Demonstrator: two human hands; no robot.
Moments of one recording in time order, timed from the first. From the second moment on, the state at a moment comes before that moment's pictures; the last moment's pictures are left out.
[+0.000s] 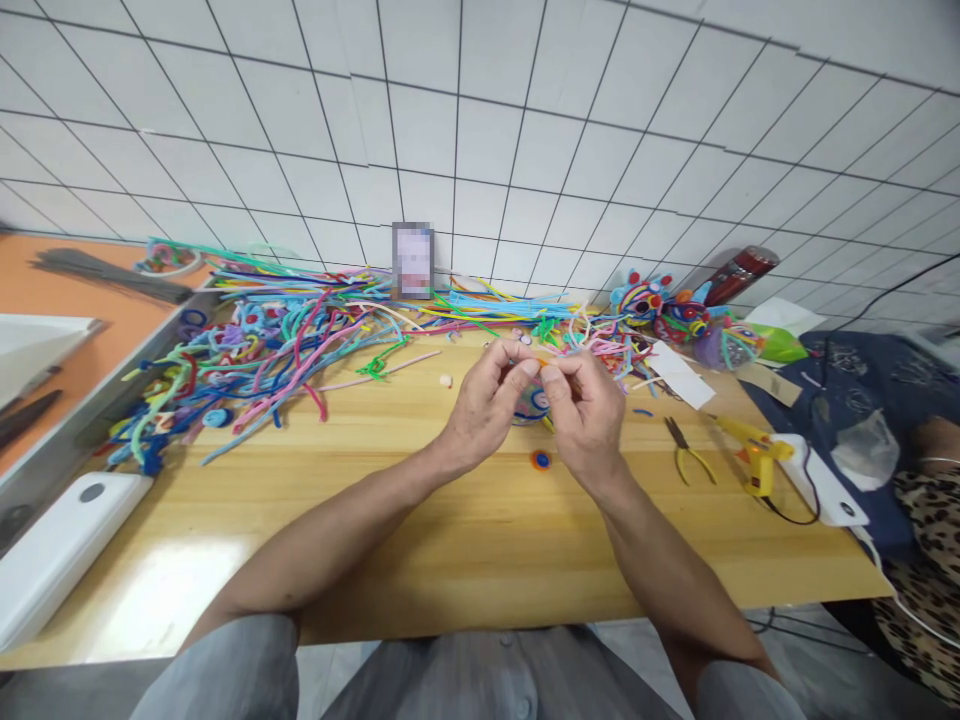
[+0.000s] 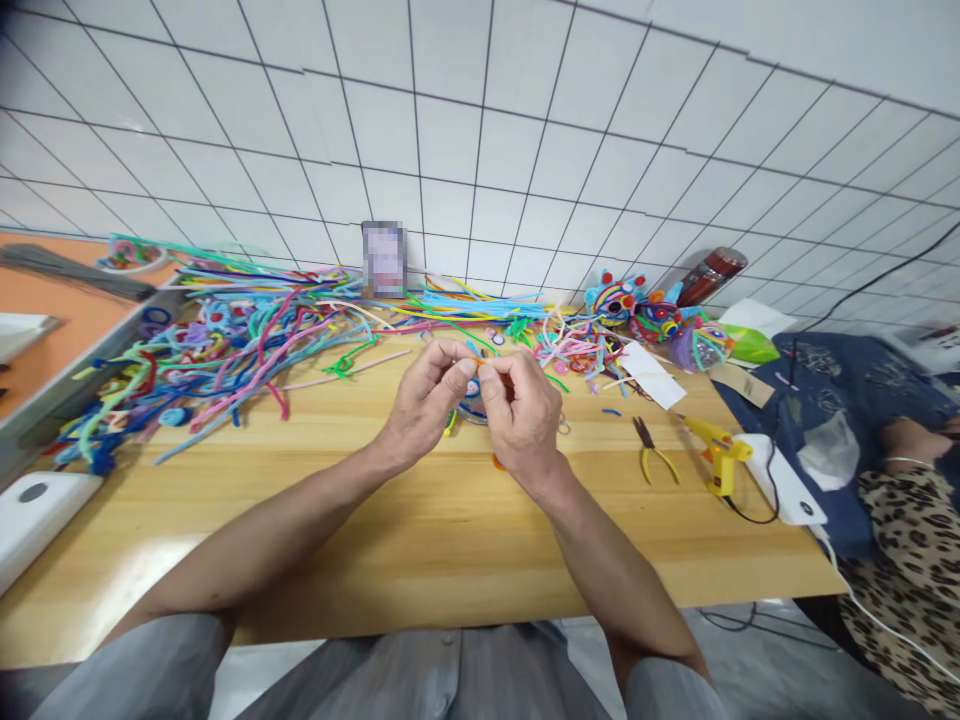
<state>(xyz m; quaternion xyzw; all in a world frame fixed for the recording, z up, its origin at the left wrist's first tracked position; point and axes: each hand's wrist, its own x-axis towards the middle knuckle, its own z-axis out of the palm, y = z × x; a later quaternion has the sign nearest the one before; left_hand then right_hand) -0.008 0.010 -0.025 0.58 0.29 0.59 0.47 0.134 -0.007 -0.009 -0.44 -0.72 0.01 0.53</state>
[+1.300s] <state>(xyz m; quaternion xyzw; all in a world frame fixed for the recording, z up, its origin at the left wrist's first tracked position) -0.021 0.017 -0.013 0.65 0.24 0.58 0.43 0.138 -0.010 -0.003 -0.42 -0.76 -0.07 0.49</state>
